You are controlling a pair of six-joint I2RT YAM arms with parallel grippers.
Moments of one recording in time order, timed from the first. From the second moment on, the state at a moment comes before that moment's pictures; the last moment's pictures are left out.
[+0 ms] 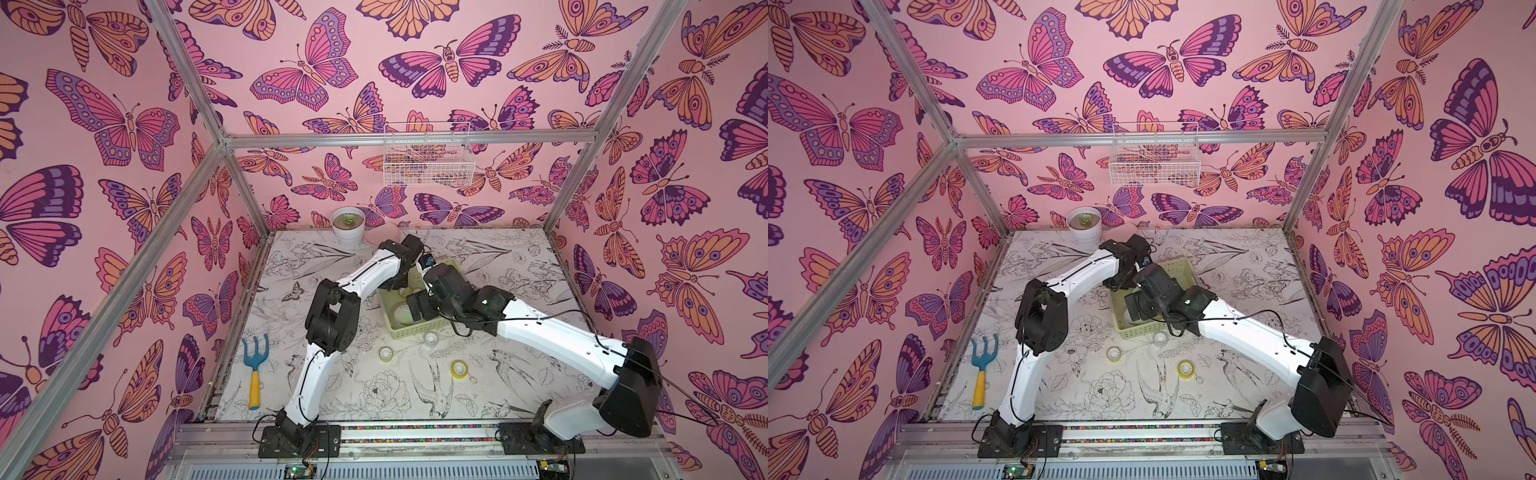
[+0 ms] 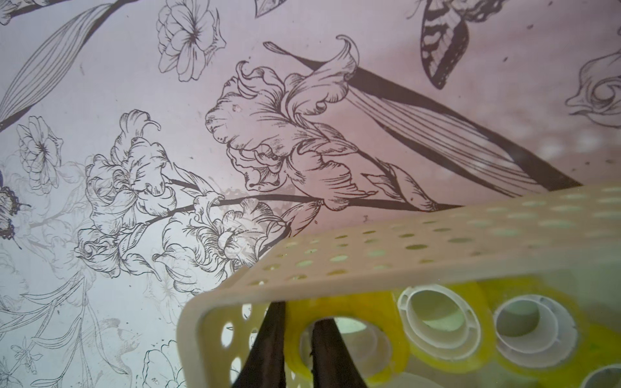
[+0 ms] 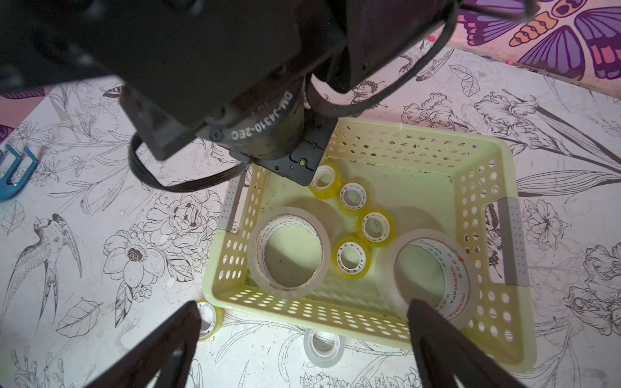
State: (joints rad) left arm -0.59 2.28 2.00 -1.09 -0.36 -0.57; right arm 0.95 1.48 1.27 -0.58 0.26 0.32
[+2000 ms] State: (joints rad) left arm -0.64 2.28 2.18 -1.09 -0.03 -0.52; right arm 0.78 1.27 1.10 -0.59 0.33 0.40
